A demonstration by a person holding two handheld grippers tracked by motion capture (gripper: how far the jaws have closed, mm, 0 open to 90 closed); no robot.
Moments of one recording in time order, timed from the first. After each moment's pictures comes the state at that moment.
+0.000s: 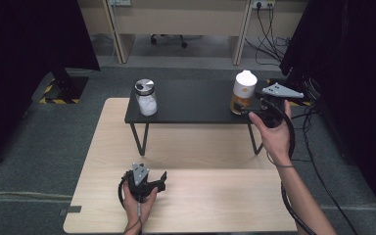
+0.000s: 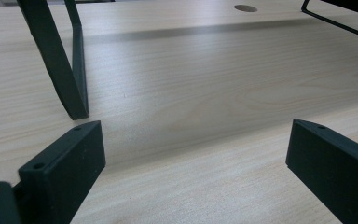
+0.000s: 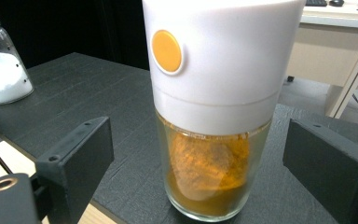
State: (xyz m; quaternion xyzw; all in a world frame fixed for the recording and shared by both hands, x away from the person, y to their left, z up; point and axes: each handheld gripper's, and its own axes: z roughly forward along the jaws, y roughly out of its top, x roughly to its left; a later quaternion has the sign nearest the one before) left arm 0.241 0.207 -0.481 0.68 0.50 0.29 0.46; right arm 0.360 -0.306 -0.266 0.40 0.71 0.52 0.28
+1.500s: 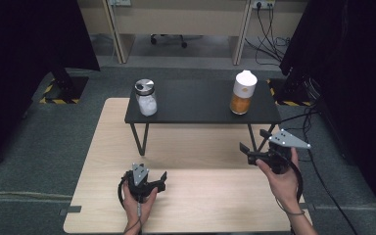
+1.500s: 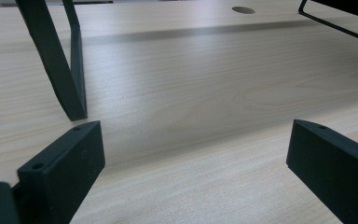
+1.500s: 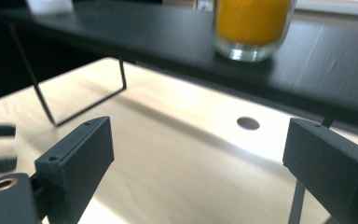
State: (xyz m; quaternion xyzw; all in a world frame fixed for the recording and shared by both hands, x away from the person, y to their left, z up) left arm 0.240 0.209 -0.482 0.68 0.49 0.28 0.47; right arm 0.272 -0.332 -0.347 0.38 0.72 0.51 0.27
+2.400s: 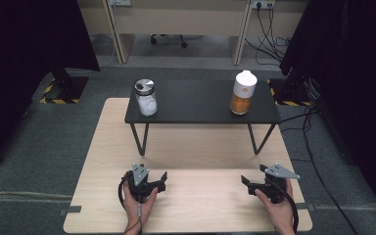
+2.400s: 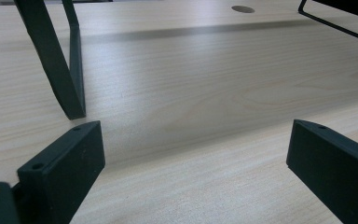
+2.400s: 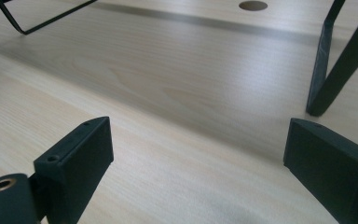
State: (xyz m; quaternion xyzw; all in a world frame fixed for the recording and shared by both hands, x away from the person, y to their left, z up) left arm 0.240 0.208 -0.481 0.68 0.50 0.28 0.46; right arm 0.249 -0.347 -0.441 0.45 0.74 0.45 0.22
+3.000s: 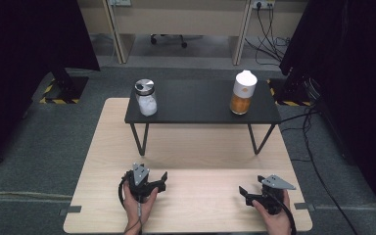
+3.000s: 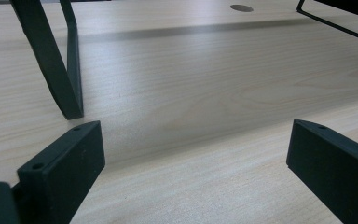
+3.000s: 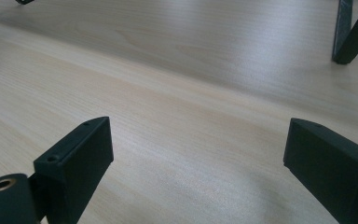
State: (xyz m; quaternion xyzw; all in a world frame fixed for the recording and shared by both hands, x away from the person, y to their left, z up) left arm 0.242 0.208 -0.481 0.68 0.49 0.28 0.46; right arm 0.231 -0.339 -0.460 0.46 0.75 0.44 0.20
